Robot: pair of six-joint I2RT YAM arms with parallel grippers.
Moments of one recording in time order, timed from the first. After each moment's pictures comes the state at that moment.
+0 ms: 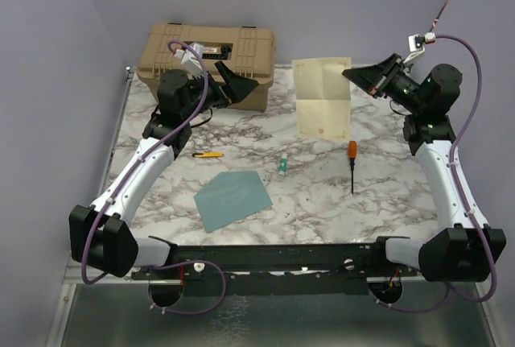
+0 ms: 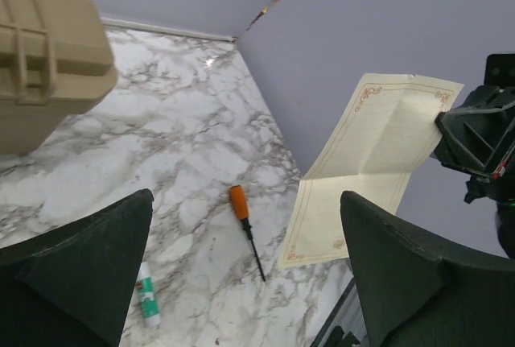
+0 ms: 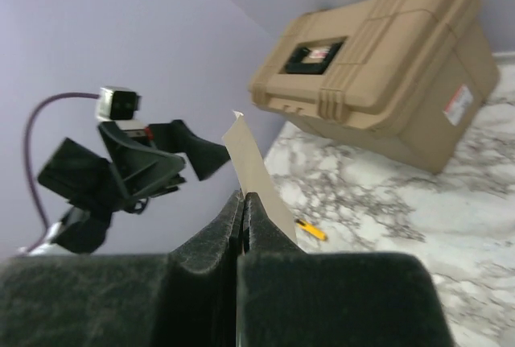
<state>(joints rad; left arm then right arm) -0.31 1.32 1.15 0.10 0.42 -0.75 -0.03 1.25 1.18 0.16 -0.80 0.82</state>
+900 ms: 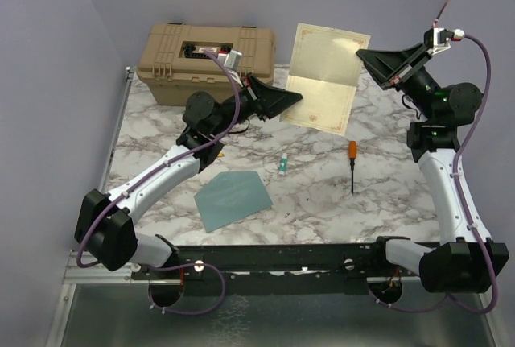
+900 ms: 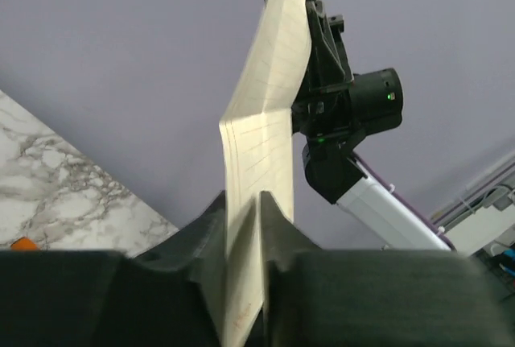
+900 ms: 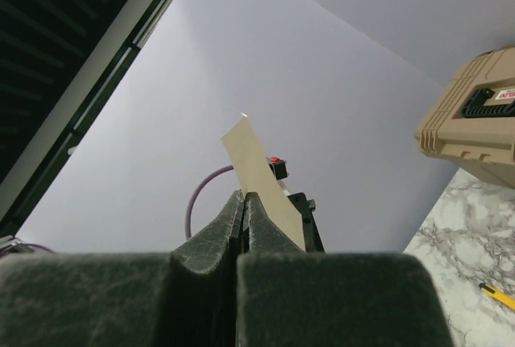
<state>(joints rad) -0.64 1.37 1.11 0.68 0.49 -0.99 -0.03 1.17 1.15 0.62 -0.76 1.52</state>
